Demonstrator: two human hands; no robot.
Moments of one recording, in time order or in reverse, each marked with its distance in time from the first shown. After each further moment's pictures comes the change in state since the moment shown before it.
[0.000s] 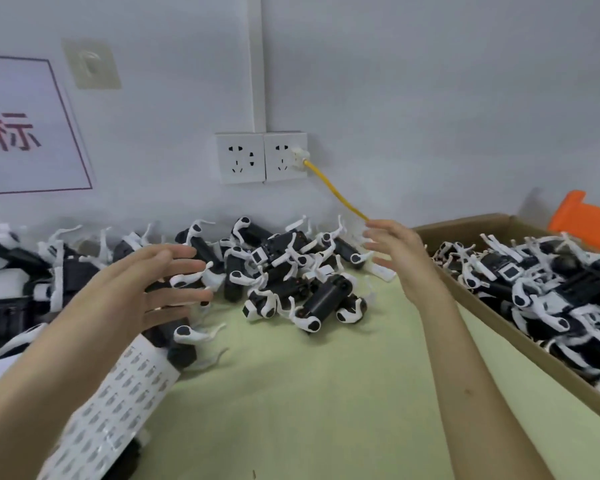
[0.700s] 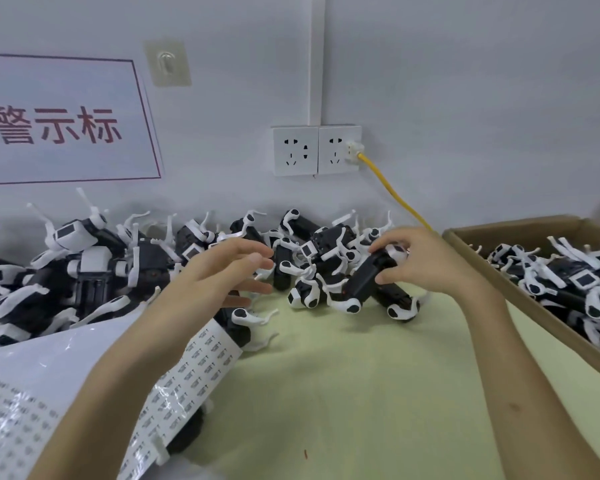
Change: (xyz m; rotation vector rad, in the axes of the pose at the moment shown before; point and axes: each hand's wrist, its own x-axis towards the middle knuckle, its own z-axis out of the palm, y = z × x) left_hand -0.014 0.014 0.010 0.311 0.089 -0.102; right_hand -0.022 -0.025 0.035 -0.753 -0.336 -0.281
